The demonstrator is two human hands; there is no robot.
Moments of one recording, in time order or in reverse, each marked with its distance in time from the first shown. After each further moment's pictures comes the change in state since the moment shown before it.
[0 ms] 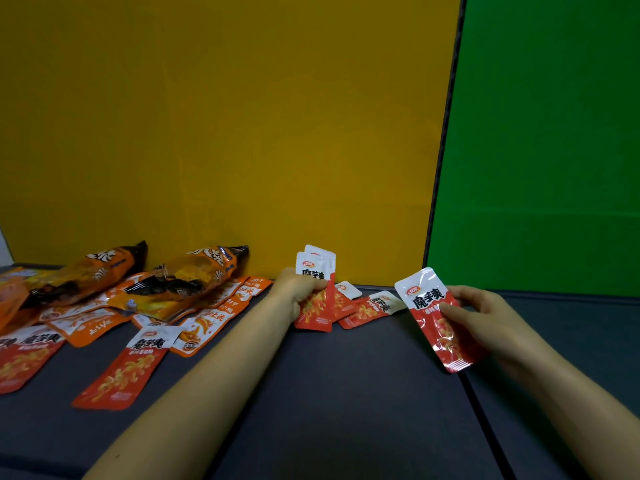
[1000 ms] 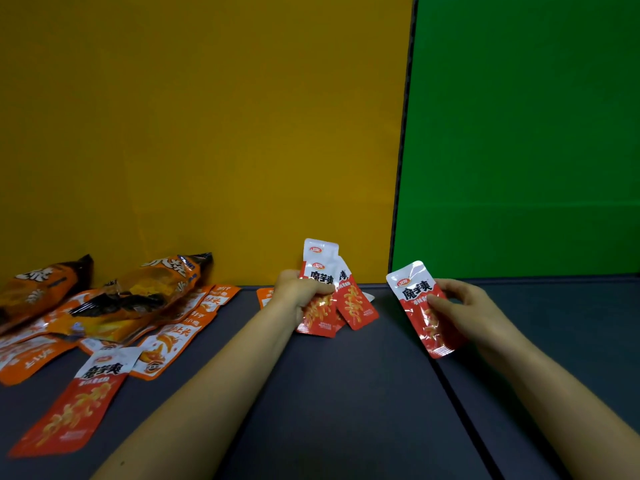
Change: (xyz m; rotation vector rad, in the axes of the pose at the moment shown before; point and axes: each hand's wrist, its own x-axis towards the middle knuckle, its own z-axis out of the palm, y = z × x) left_hand 0.006 -0.007 0.035 -0.041 -0.136 0.063; right_hand 0.001 0.012 -0.010 0.020 0.172 -0.018
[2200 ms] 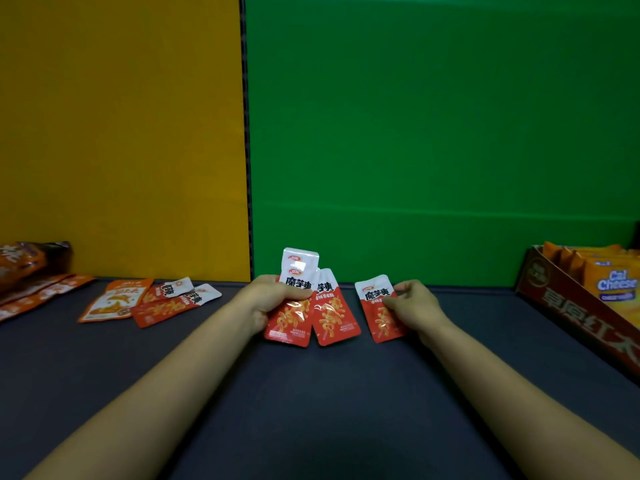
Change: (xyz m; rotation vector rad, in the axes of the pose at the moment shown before) left_hand -0.040 -0.003 0.219 0.073 -0.144 -0.112; right_hand 0.107 0.079 -0.195 -0.230 0.068 0.050
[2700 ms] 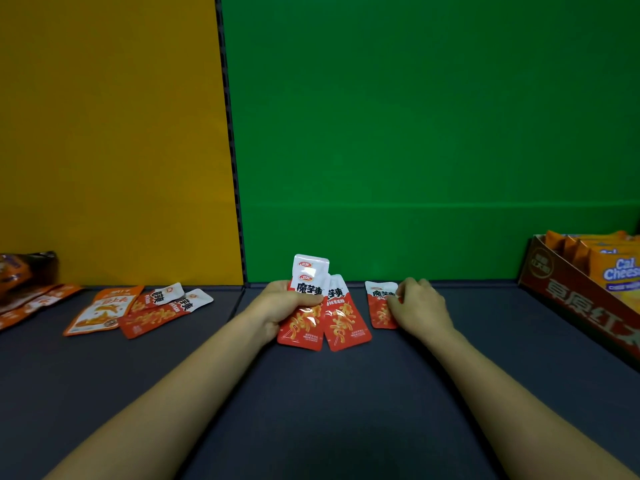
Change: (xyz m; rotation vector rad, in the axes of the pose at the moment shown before) left_hand 0.016 -0.007 0.024 0.001 -0.048 0.022; right_hand 0.008 0.012 -0.005 -0.655 0.119 -0.188
